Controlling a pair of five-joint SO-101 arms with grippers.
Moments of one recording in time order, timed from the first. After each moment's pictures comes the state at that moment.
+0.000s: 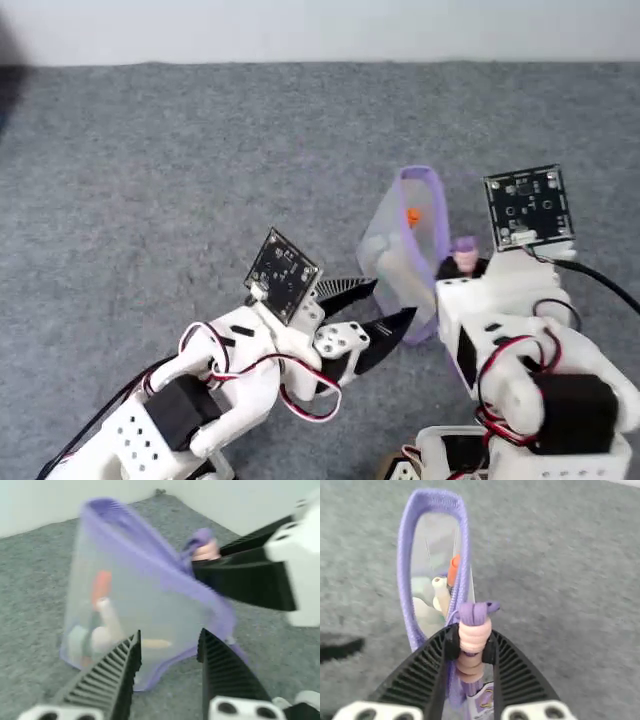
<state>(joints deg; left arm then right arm) 48.5 -64.0 54.0 46.6 17.5 -4.6 -52.9 20.8 93.3 6.5</state>
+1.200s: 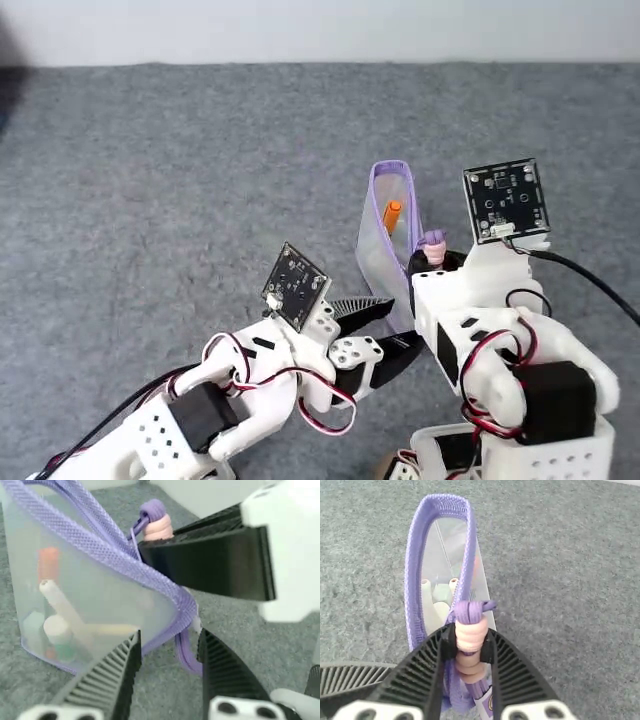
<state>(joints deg) 52.5 -64.0 62.7 36.9 24.5 -9.3 -52.9 23.0 90.5 1.8</state>
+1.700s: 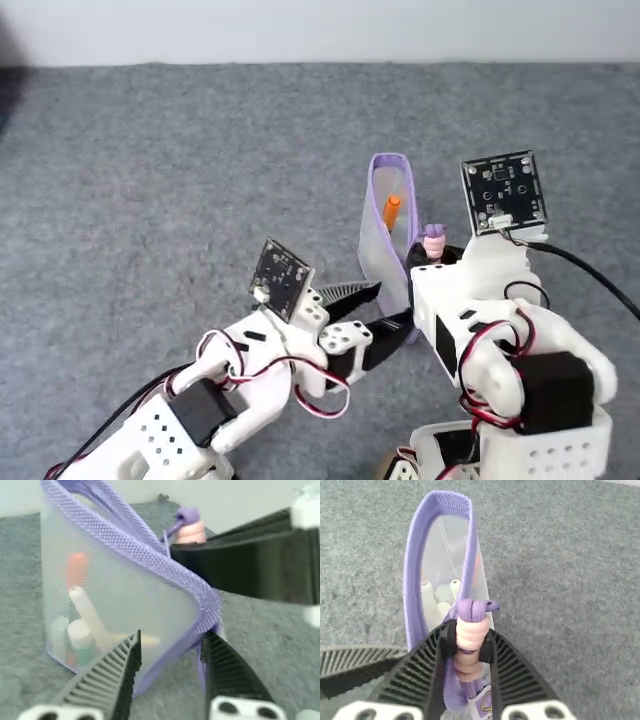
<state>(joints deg) 45.0 -64.5 66.9 32.3 24.2 -9.3 -52.8 20.4 92.0 1.8</state>
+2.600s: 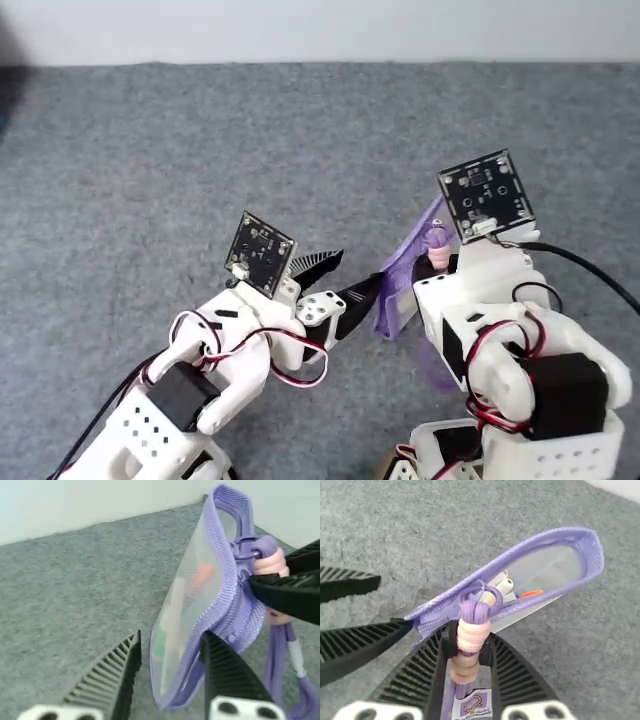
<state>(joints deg) 36.7 -63.9 59.0 40.9 14.7 -9.1 -52.1 12.8 97.9 13.3</state>
